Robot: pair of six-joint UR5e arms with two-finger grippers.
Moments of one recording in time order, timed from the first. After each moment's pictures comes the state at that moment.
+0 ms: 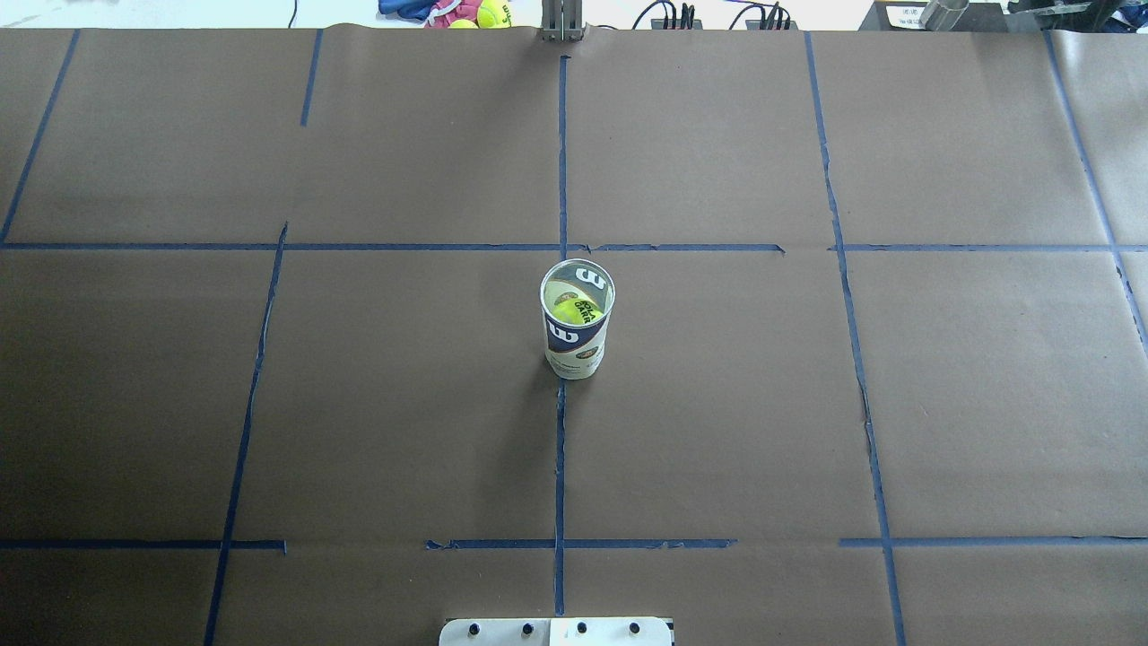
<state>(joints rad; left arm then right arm) -1.58 -1.70 -1.61 -1.28 -2.36 0.13 1.54 -1.50 1.55 -1.57 2.33 -0.07</state>
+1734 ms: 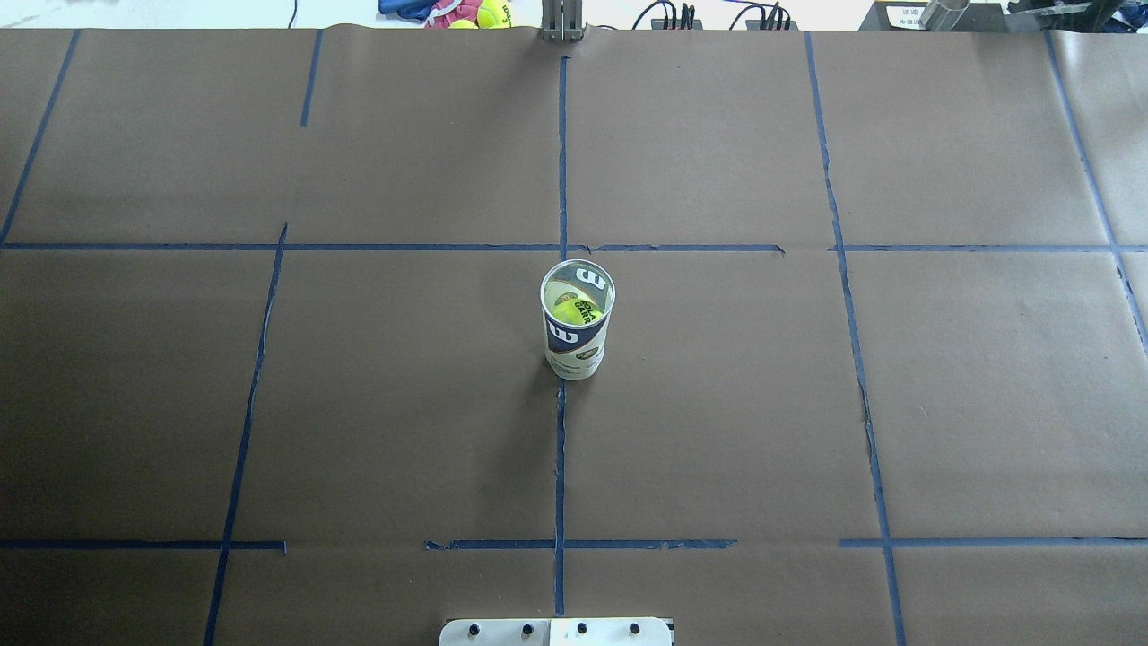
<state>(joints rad) -1.58 -1.54 -1.71 -1.31 -2.35 0.13 1.52 -1.53 1.65 -1.68 2.31 -0.07</state>
